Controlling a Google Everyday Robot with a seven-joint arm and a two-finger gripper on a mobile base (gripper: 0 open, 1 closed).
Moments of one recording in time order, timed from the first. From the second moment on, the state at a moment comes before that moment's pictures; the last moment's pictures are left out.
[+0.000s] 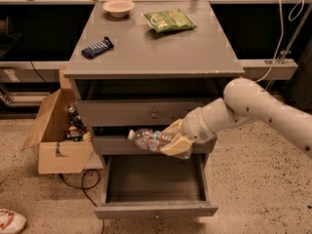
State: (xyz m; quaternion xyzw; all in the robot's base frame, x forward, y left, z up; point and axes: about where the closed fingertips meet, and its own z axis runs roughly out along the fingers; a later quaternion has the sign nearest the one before) arm 0.510 -0.039 0.687 -0.61 0.67 0.32 0.27
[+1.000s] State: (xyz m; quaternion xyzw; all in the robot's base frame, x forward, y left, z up) arm 0.519 -0.014 0.554 -0.57 0.72 0.29 0.27
